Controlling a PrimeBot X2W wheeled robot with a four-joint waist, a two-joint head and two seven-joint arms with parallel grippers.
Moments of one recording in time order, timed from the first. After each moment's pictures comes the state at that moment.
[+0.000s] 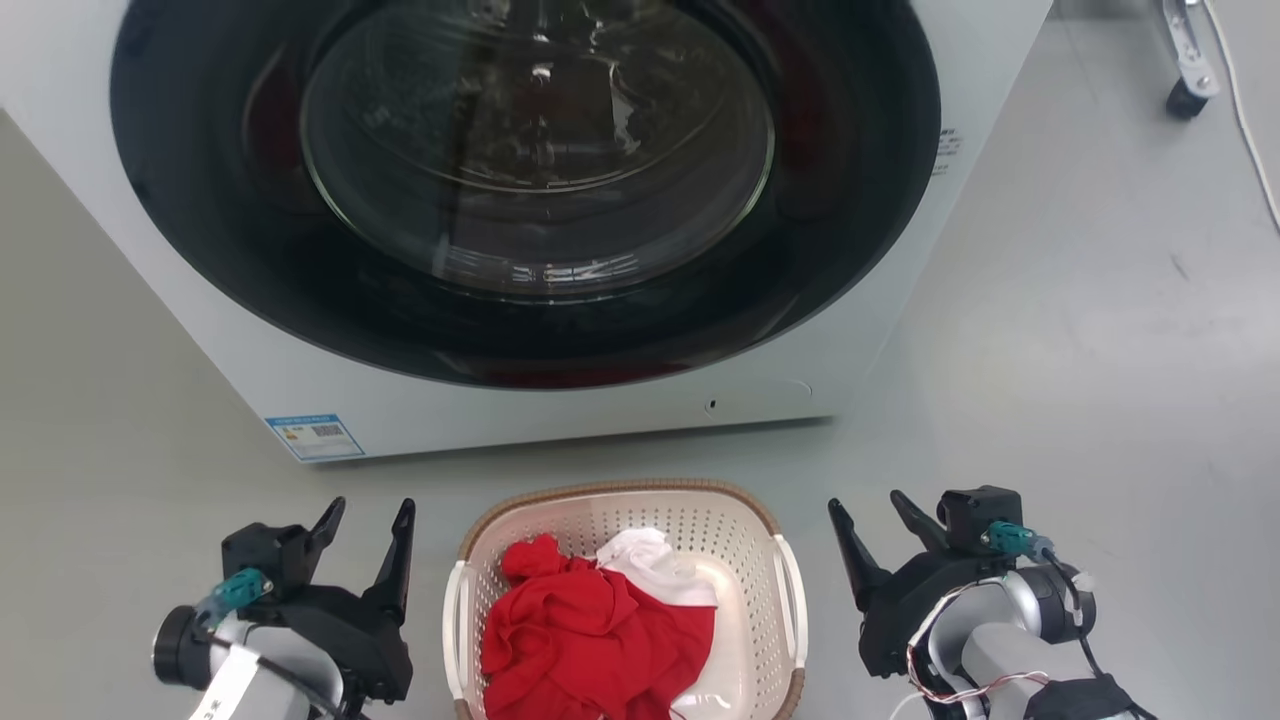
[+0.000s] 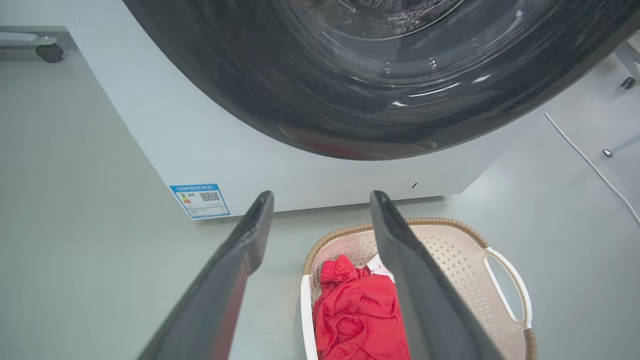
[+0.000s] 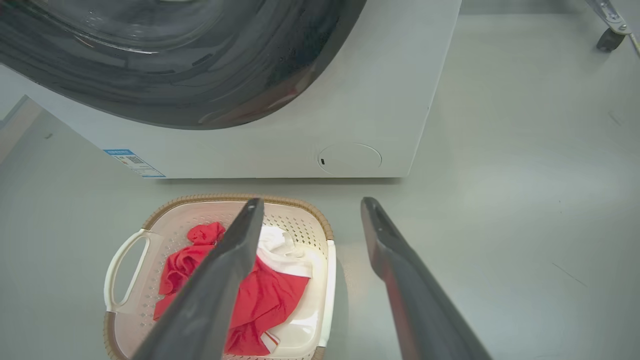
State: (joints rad) left arm -0.43 0.22 -0.46 0.79 -0.62 -0.07 -0.25; right arm -0.60 -0.14 0.89 0.94 0.83 -0.04 -0.25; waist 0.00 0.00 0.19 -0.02
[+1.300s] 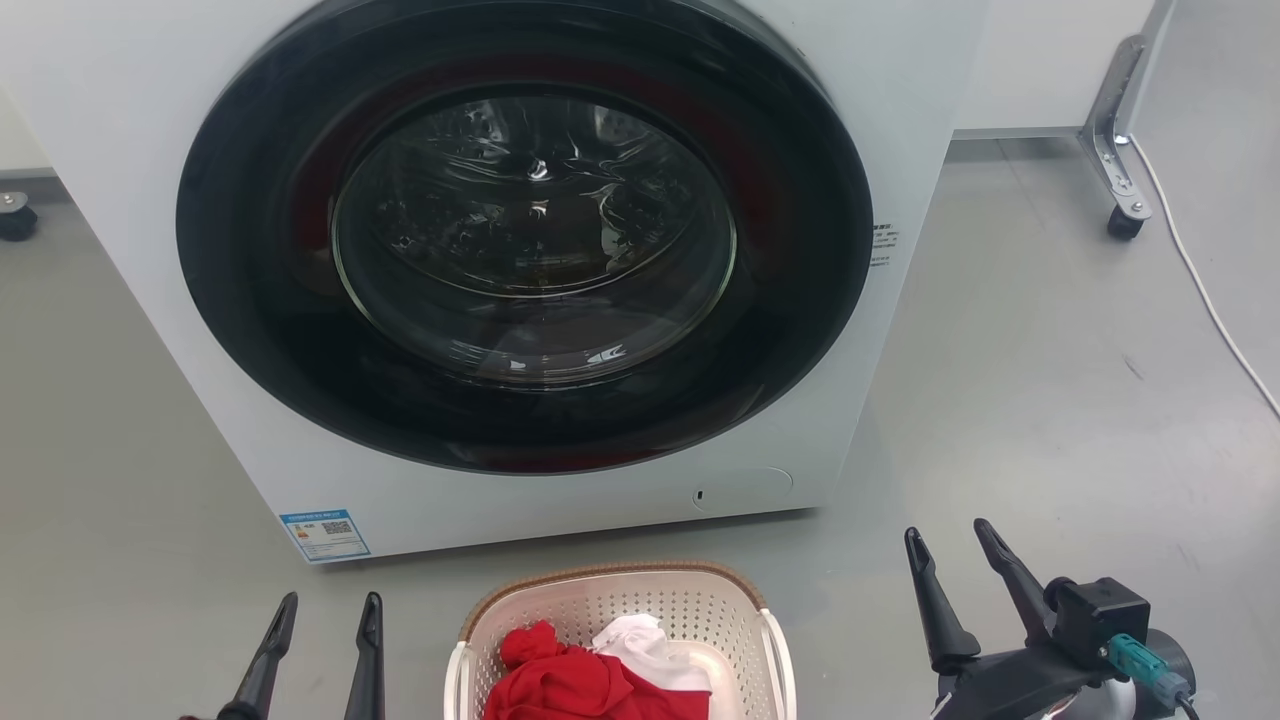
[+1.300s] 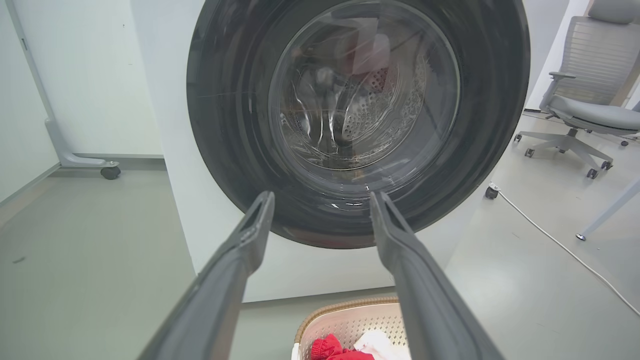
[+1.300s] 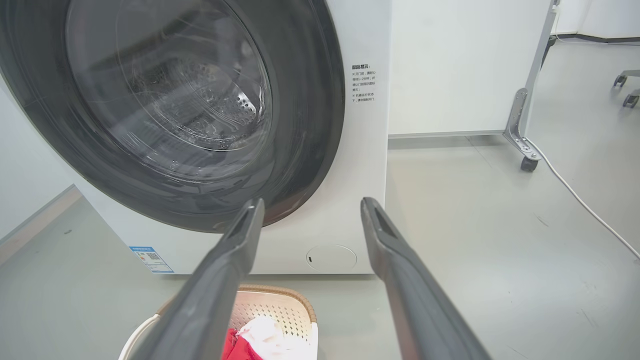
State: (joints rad) left arm 0.13 0.29 -0.27 -0.02 -0.46 0.12 -0.24; right arm -0.18 -0.29 0.53 0.31 0.55 -0.12 -0.25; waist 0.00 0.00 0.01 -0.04
